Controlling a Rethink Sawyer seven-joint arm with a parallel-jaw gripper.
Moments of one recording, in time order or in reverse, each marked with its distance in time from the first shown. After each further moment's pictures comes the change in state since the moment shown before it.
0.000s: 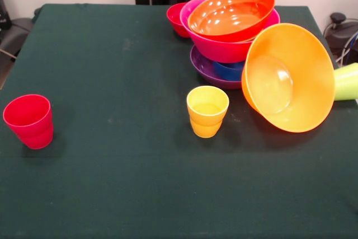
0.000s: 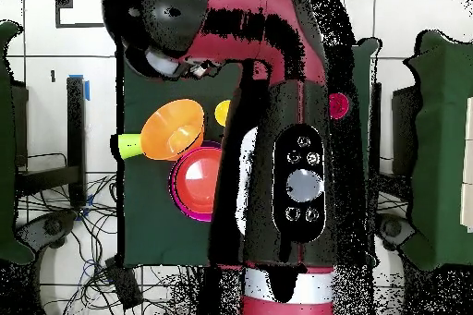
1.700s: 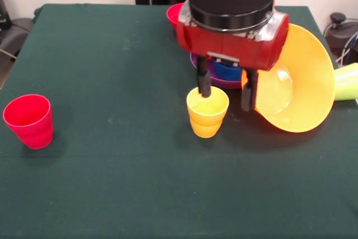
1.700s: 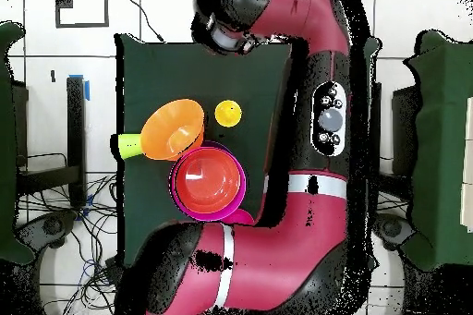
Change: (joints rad) arm -0.106 0.382 0.096 -0.374 -0.092 0.000 -0.158
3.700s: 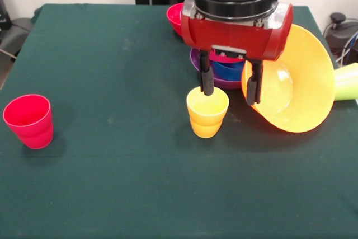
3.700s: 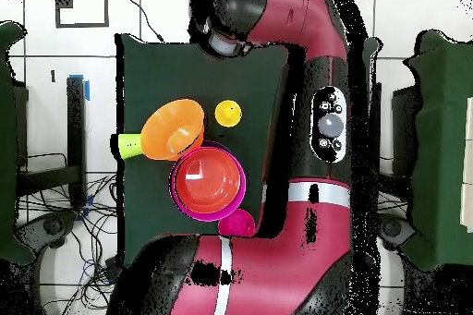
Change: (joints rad) arm 0.002 -0.075 -0.003 0.129 0.002 -0.106 -0.071
